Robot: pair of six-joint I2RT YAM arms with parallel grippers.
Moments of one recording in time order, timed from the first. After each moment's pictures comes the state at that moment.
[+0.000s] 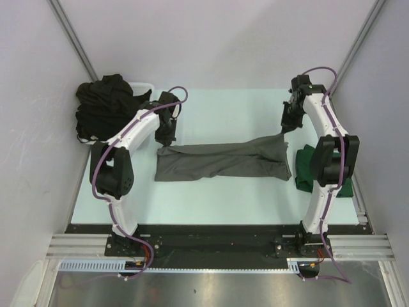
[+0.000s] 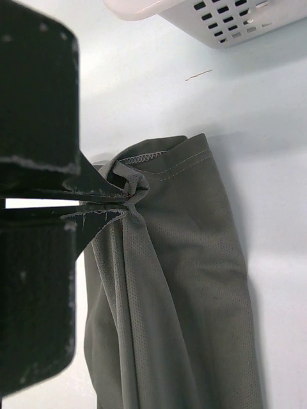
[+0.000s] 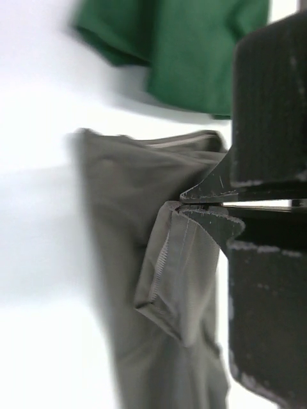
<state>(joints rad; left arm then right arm) -0.33 1.89 1.61 -0.95 -0.14 -0.22 0.04 1.99 1.83 -1.10 -0.07 0.26</state>
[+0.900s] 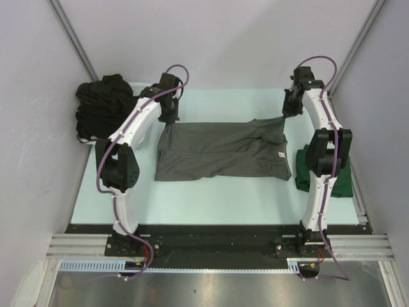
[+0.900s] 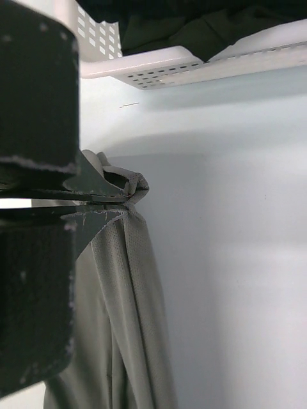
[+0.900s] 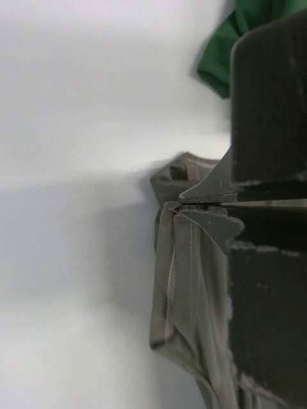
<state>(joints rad) -0.33 1.99 1.89 -0.93 -0.20 -0.22 0.01 2.20 2.12 -0.93 -0.03 0.18</state>
